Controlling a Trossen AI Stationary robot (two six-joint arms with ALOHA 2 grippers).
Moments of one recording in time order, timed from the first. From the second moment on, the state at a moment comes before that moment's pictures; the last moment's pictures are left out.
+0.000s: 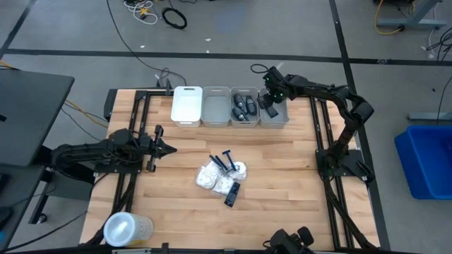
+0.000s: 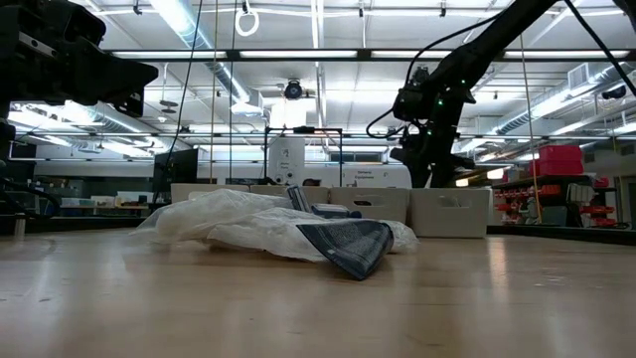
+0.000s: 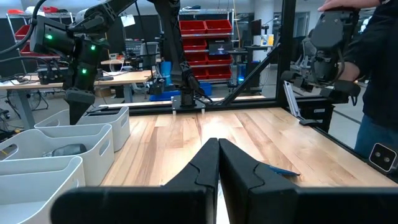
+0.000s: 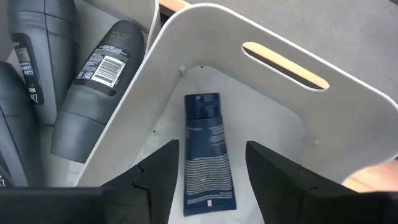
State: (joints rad) left arm 0.11 0.01 0.01 0.07 0.17 0.02; right arm -0.78 1.74 1.14 -0.66 0.12 0.28
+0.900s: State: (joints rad) left arm 0.11 0.01 0.01 0.07 0.17 0.02; right arm -0.51 1.57 1.14 -0.59 0.12 0.09
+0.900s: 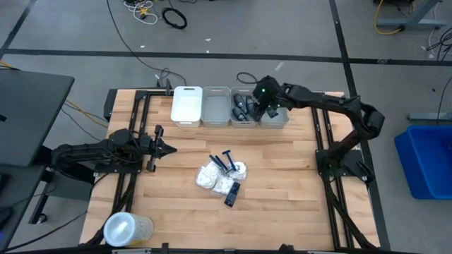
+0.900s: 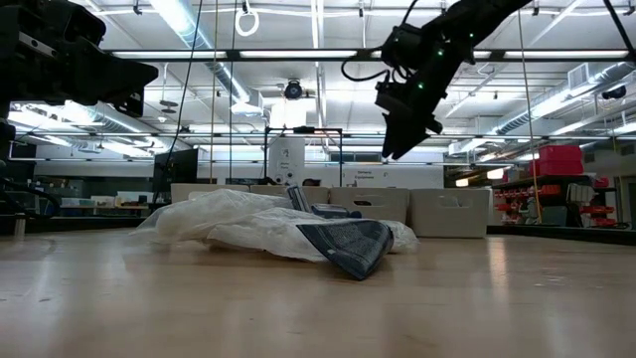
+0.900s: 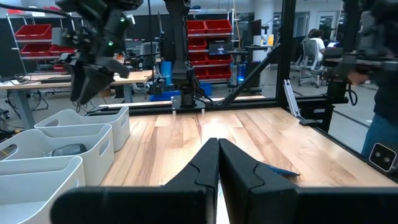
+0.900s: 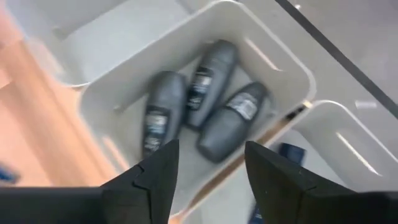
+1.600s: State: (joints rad) left arm 0.11 0.01 0.01 0.07 0.17 0.02; right arm -0.24 1.57 1.14 -0.58 0.12 0.00
